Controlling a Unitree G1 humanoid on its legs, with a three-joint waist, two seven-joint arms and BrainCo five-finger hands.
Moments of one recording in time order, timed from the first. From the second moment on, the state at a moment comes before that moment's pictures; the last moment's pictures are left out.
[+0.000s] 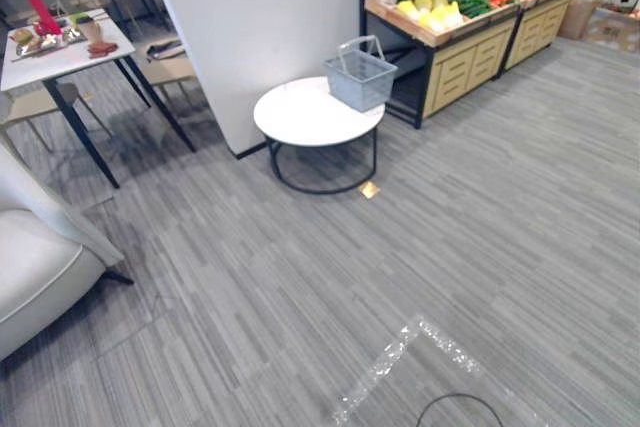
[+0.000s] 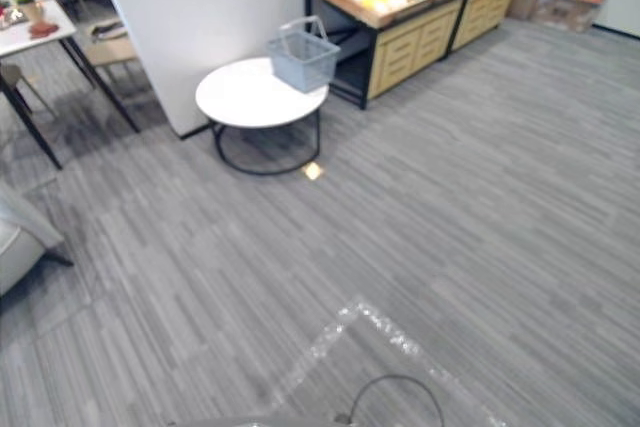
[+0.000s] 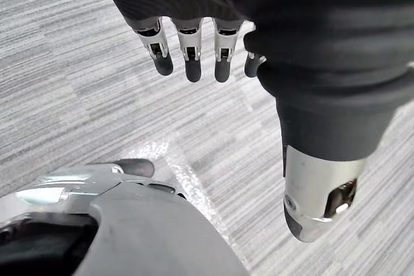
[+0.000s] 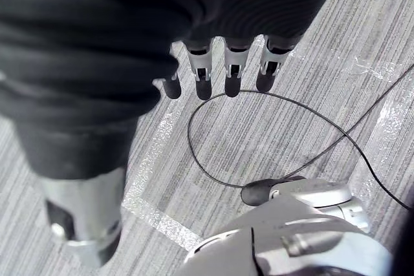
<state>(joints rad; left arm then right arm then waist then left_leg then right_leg) 0.16 0.09 0.14 1.19 -0.11 -0.11 0.10 0.17 -0.09 -0.35 1.20 0.00 -0.07 -0.04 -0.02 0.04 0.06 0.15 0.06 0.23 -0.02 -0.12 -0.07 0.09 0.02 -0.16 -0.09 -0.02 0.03</state>
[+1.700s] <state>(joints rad) 0.13 0.09 0.19 1.17 -0.23 -0.19 0.10 0.12 -0.08 -0.33 1.20 0.09 -0.11 0.01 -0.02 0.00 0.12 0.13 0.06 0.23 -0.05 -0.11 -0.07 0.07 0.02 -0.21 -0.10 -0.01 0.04</state>
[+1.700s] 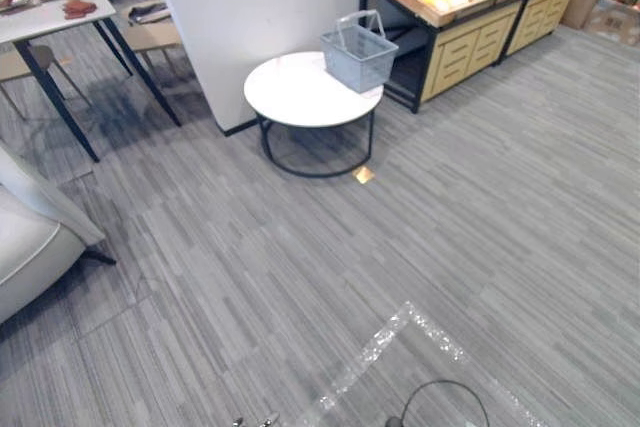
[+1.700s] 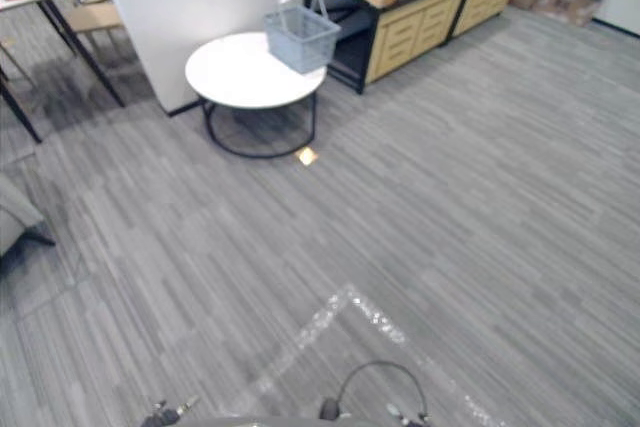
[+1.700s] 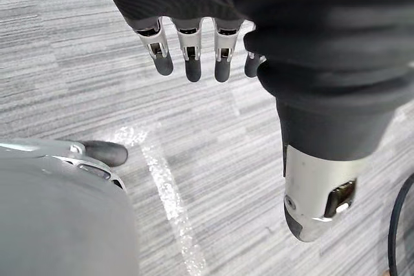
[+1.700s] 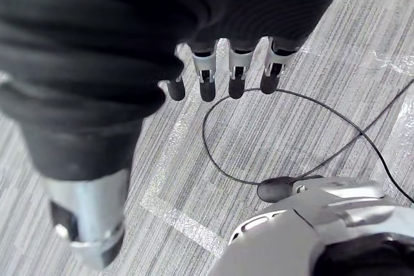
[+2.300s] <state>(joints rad) 0.13 0.07 0.26 1.10 -0.35 -0.17 0.07 -0.06 -0.12 -0.10 1.07 0.14 -0.14 0.00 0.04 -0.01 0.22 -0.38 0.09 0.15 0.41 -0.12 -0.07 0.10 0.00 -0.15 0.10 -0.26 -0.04</state>
